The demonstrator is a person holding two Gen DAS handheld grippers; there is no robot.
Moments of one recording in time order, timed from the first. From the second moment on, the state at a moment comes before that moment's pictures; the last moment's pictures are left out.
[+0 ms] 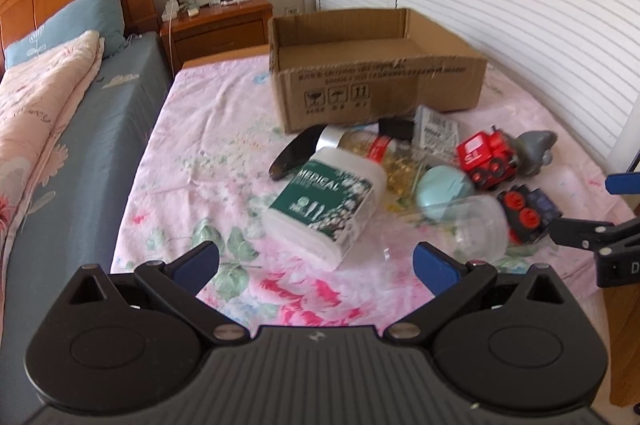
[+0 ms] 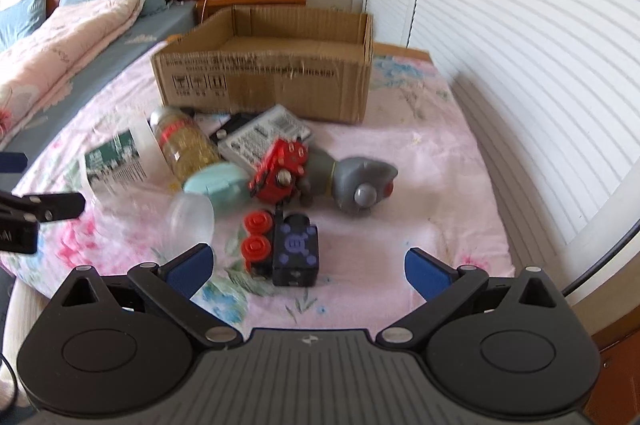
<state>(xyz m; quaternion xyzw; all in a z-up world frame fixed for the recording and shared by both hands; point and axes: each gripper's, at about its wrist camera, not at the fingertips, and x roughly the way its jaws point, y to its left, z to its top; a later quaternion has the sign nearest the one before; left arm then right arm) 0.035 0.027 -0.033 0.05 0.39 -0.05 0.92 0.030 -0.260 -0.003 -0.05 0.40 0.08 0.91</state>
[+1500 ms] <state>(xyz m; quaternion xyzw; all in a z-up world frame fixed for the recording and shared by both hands) 0.042 -0.032 -0.044 0.08 0.42 -0.18 0.89 0.041 -0.285 -0.056 -0.07 0.36 0.14 0.92</state>
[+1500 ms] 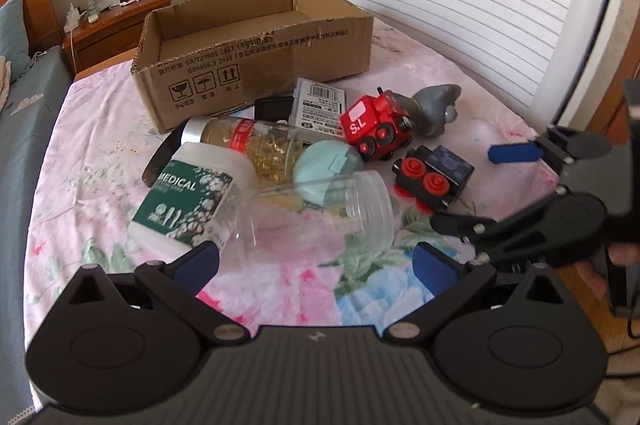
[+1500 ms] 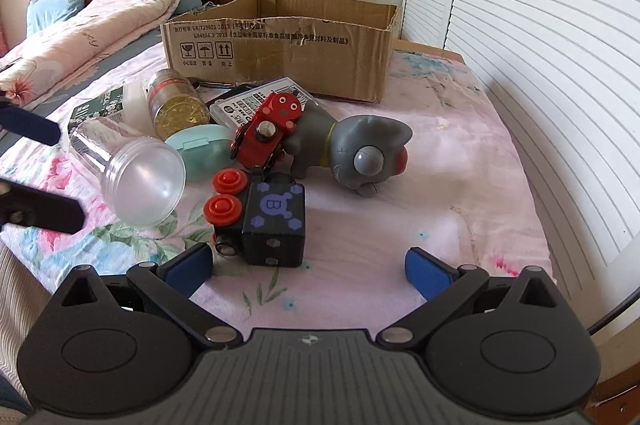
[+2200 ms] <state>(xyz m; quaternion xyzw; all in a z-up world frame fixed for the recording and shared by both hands) 0.055 -0.041 -0.059 0.09 0.43 -0.19 0.88 0.038 -0.283 -0.055 -0.07 0.36 0.14 0.92</state>
